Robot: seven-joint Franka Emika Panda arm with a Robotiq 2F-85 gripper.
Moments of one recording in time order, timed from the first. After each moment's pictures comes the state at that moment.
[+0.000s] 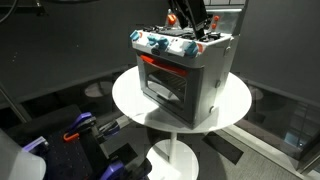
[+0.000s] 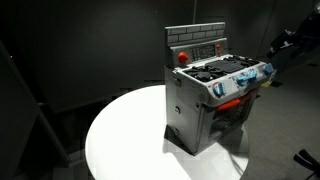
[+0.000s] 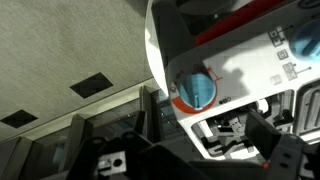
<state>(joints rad) -0.23 -0.43 0.04 -2.71 -0.05 2.79 0.35</state>
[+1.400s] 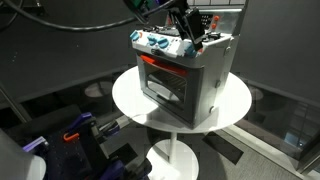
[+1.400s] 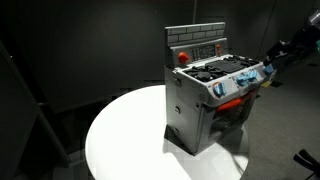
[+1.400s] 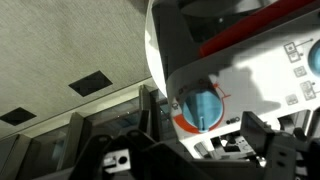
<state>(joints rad) -0.27 -0.36 0.09 -2.75 -0.05 2.91 0.35</state>
